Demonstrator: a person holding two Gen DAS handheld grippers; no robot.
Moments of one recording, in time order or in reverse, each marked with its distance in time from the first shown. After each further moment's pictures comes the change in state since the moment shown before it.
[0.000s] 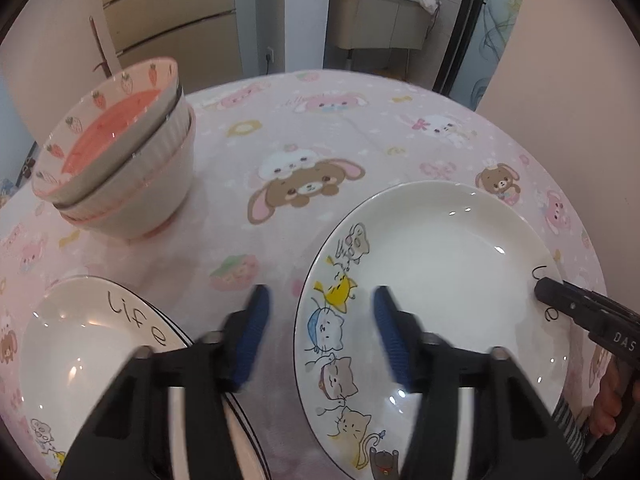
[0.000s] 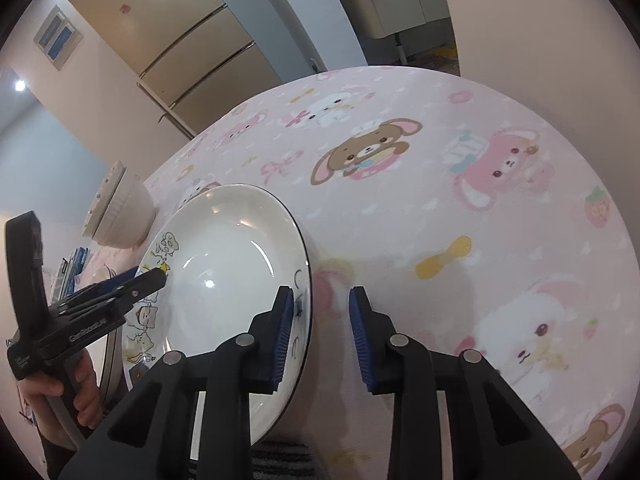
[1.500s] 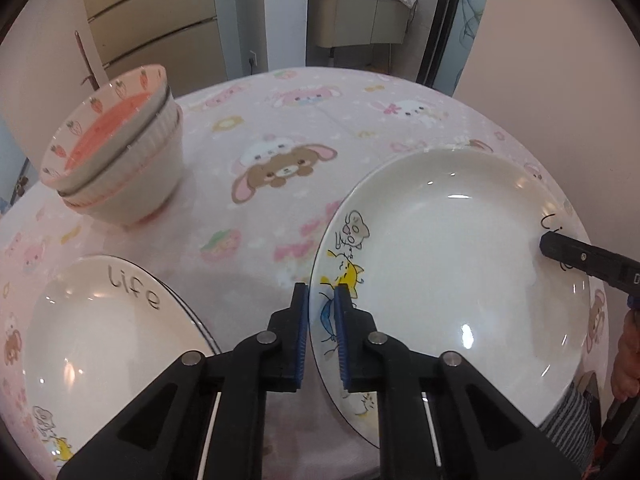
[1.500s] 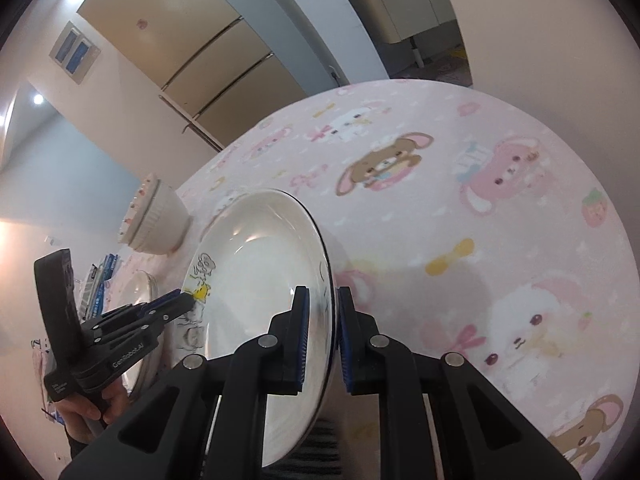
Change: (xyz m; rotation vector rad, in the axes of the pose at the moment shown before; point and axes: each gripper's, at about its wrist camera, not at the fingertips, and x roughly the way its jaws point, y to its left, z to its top) left arm -0.021 -0.015 -0.020 0.074 -0.015 -0.022; right arm -0.027 -0.008 -0.005 0.026 -0.033 0.090
